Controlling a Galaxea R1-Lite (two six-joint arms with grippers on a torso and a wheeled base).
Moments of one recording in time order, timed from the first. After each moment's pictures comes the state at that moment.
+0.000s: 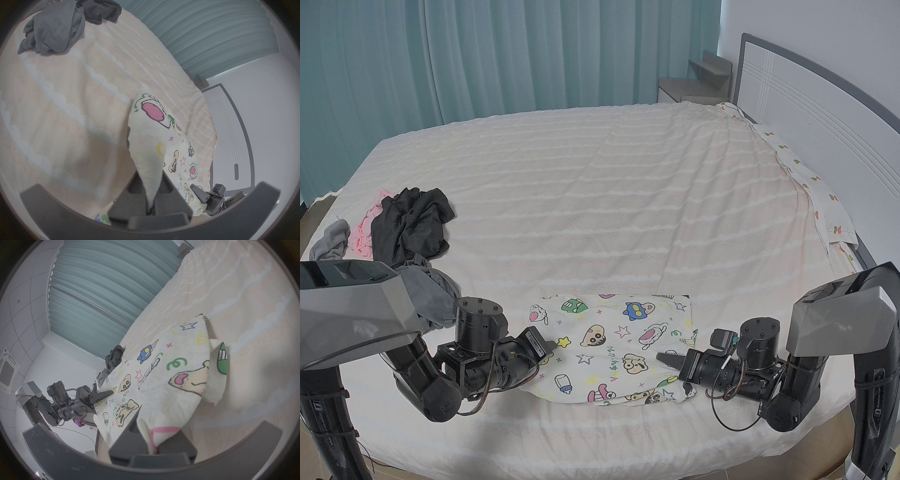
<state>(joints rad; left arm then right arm) -0.45 2.12 -0.55 -1.06 -0.09 -0.98 0.50 2.35 -0.46 -1.55 0.28 0.74</state>
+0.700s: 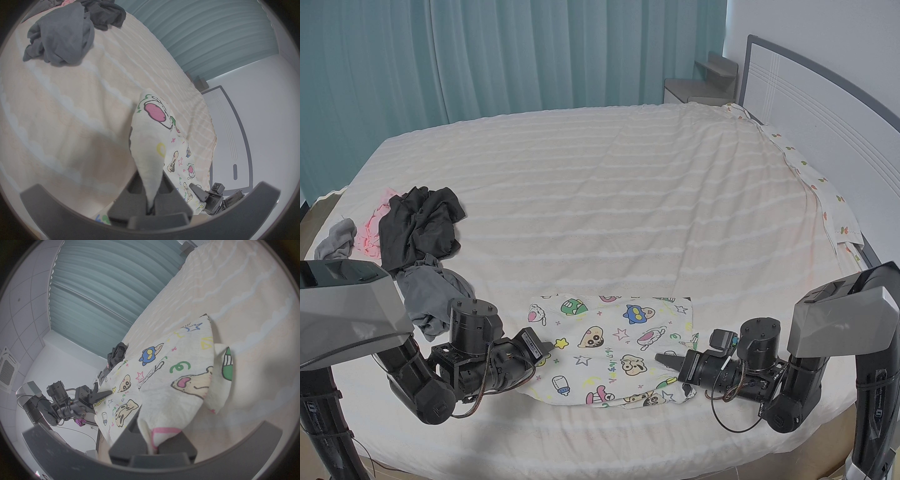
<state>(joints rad) -0.45 2.09 -0.52 -1.06 -0.09 -0.98 0.51 2.34 -0.45 -1.55 0.28 0.74</state>
